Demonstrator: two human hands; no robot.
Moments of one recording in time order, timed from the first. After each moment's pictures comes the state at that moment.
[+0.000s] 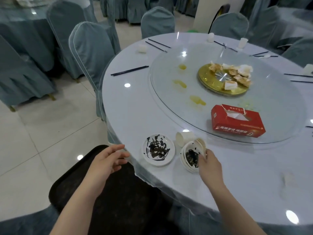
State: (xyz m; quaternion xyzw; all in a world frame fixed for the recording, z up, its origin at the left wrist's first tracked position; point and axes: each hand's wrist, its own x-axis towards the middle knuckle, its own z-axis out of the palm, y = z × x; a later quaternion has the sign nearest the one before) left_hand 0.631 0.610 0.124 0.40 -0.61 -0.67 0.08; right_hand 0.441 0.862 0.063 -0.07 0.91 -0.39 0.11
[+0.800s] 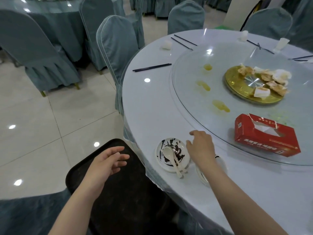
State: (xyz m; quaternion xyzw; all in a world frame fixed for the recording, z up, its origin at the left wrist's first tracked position) left_hand 0.652 0.591 0.122 0.48 -0.59 -0.64 0.11; right_hand 0.390 0.754 0.066 -0.27 0.94 -0.20 0.06
